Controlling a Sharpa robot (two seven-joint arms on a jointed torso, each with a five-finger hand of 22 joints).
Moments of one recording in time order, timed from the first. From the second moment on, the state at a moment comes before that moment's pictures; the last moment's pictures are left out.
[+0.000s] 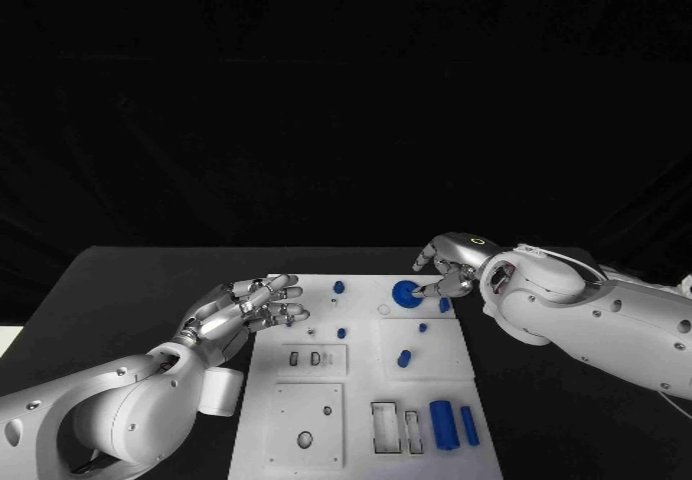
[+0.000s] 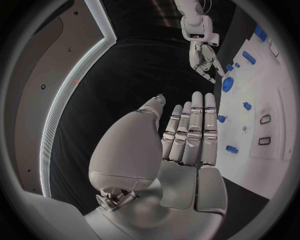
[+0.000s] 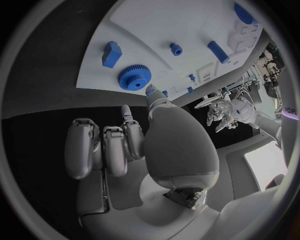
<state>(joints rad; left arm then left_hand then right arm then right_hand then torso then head) 1.15 -1.01 0.01 1.84 0.13 -0.31 0.44 1.39 -0.06 0.16 0.16 0.23 0.98 0.22 0.08 0.07 1.07 0.17 0.07 0.07 1.18 0.10 0.19 0.17 0.18 0.96 0.21 0.32 0.11 1.26 -0.90 0.07 1.49 -1.61 -0.23 -0.24 1.31 -0.17 0.05 0.23 0.22 0.98 0.13 0.11 0.07 1.46 0.04 1.37 1.31 1.47 -0.04 1.52 1.31 0.08 1.46 0.06 1.38 1.19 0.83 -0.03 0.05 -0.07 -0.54</state>
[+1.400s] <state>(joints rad) 1.15 -1.00 0.01 1.83 0.13 -0.31 0.44 1.39 -0.06 0.16 0.16 0.23 0.98 0.22 0.08 0.07 1.07 0.17 0.07 0.07 1.18 0.10 0.19 0.17 0.18 0.96 0.21 0.32 0.11 1.24 -0.81 0.07 1.43 -1.64 -0.15 -0.26 1.38 -0.12 0.09 0.21 0.19 1.01 0.13 0.14 0.07 1.46 0.04 1.52 1.31 1.46 -0.04 1.55 1.31 0.07 1.46 0.06 1.44 1.29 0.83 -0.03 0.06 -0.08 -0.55</state>
